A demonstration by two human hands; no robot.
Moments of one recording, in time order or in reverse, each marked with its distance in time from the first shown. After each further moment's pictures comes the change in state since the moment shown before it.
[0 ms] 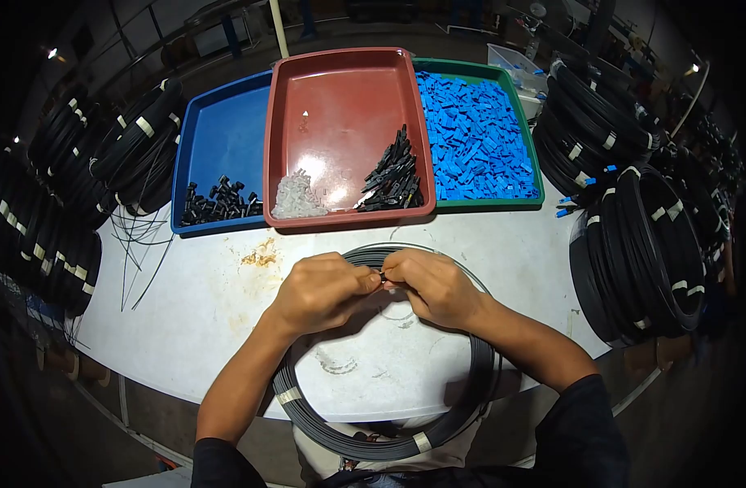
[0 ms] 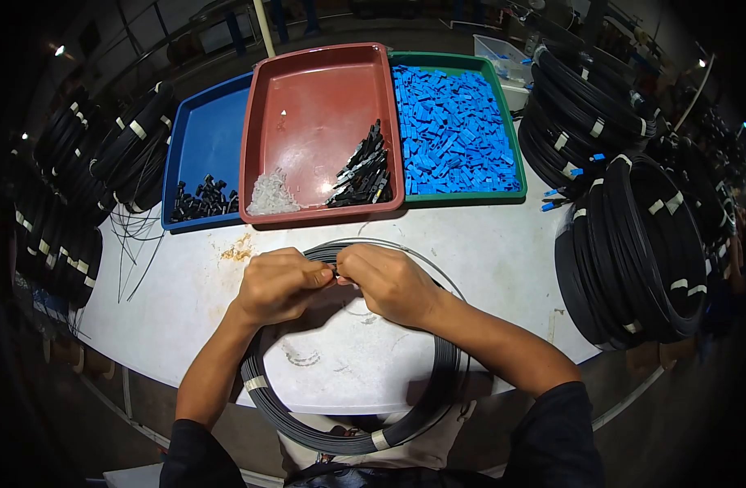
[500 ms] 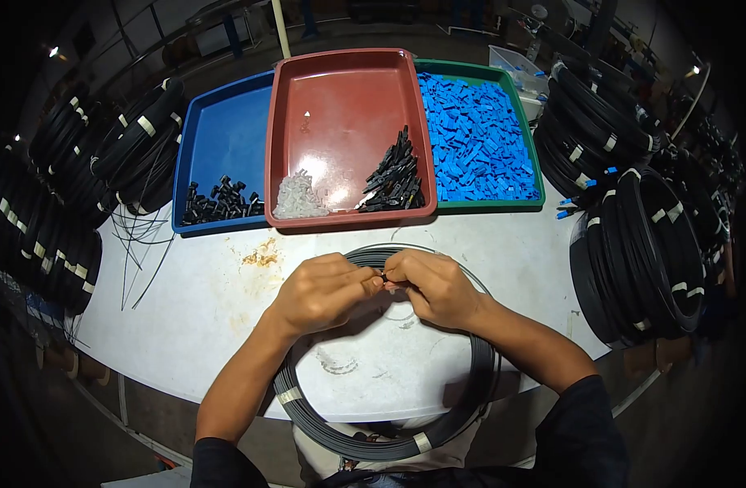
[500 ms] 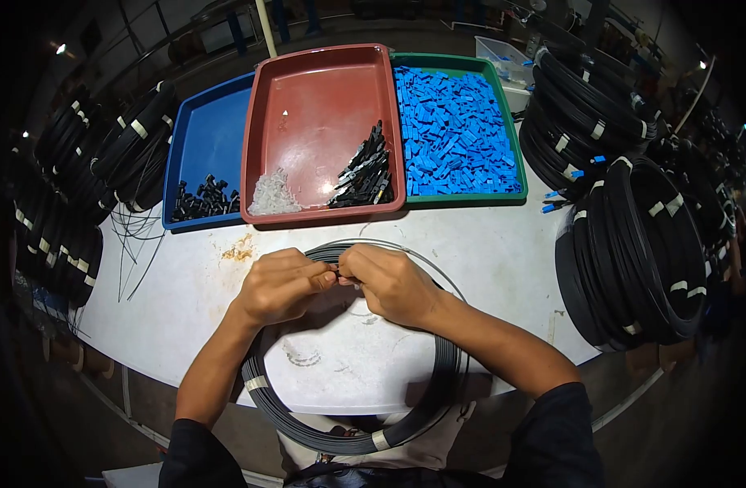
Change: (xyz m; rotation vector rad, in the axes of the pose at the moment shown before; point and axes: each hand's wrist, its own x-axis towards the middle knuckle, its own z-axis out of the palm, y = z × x) left_hand 0.007 0.002 -0.001 0.114 0.008 0.136; right_hand -0.001 -0.002 0.000 0.110 -0.013 0.107
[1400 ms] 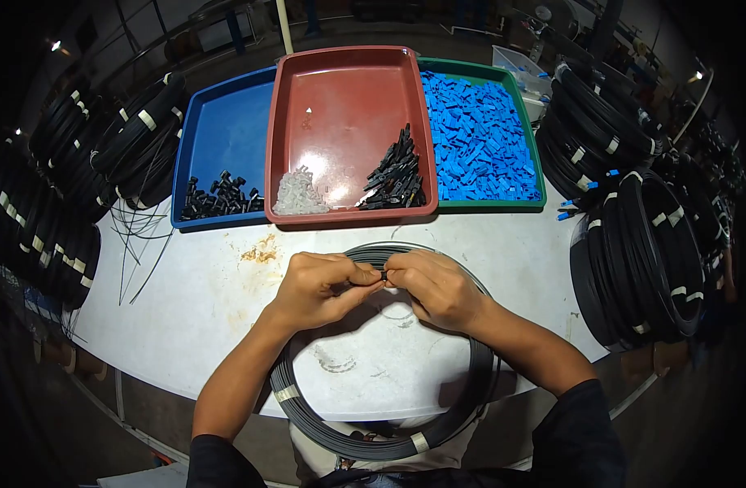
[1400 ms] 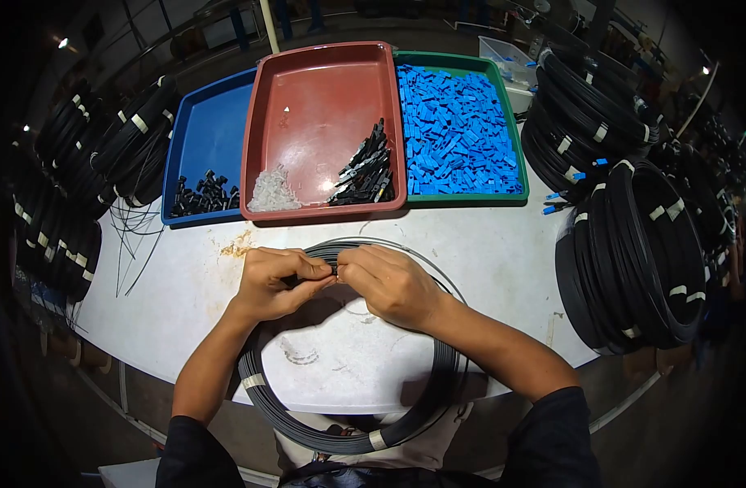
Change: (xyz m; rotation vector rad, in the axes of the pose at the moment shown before) left_hand -0.006 0.005 -0.003 -0.337 -0.014 -0.391; right_hand 0.005 -0.003 -0.002 -0.213 0.053 -0.243
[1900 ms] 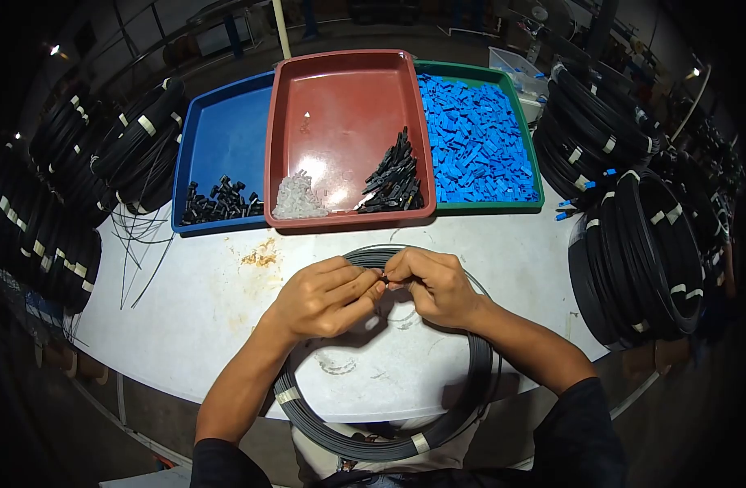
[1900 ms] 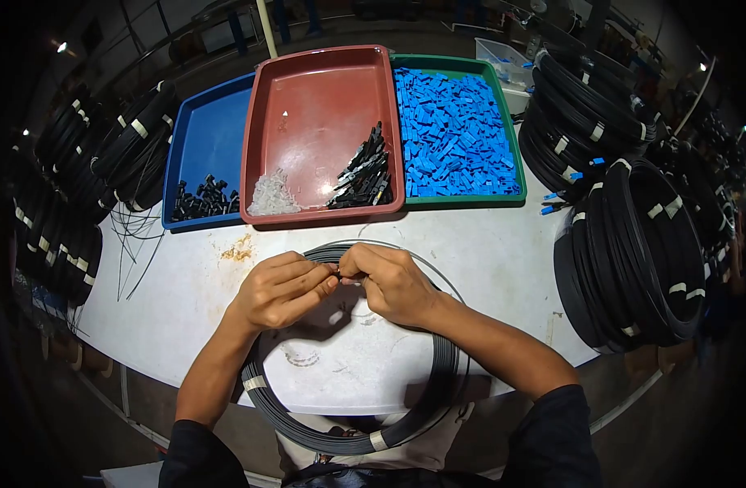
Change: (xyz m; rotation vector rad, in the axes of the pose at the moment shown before) left_hand 0.007 0.000 0.001 0.512 -0.015 0.543; right_hand -0.008 0.005 0.003 0.347 -0.013 0.334
